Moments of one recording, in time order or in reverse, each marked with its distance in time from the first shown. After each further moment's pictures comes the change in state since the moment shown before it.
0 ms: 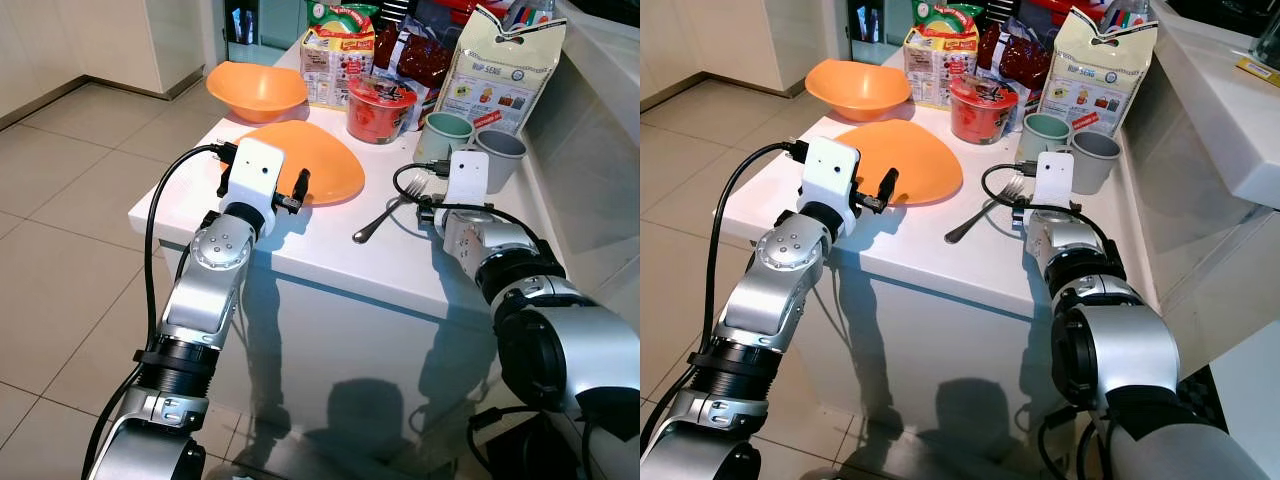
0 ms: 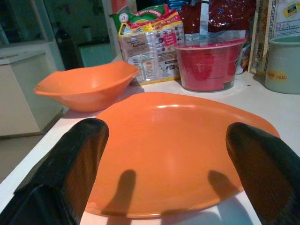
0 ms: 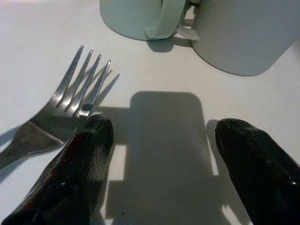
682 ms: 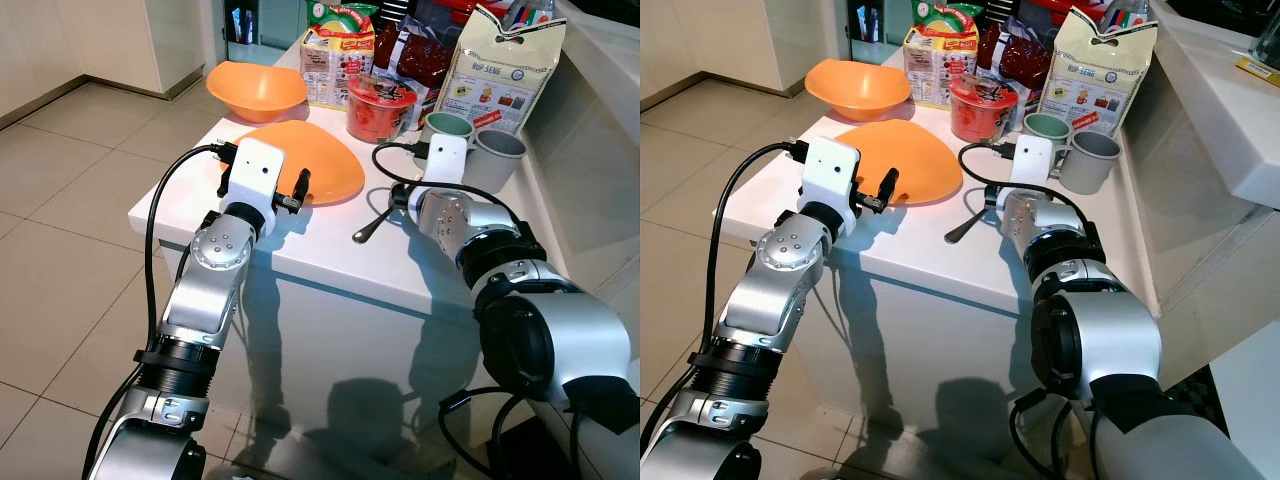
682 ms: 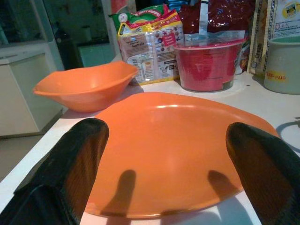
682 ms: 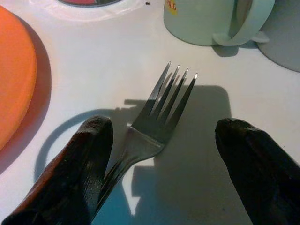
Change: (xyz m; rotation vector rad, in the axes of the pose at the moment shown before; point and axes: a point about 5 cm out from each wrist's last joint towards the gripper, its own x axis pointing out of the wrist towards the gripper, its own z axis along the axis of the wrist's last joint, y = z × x) left arm 0.000 0.000 0.000 -0.001 -0.001 -0.002; right arm -0.011 0.036 0.018 0.100 0.037 0.115
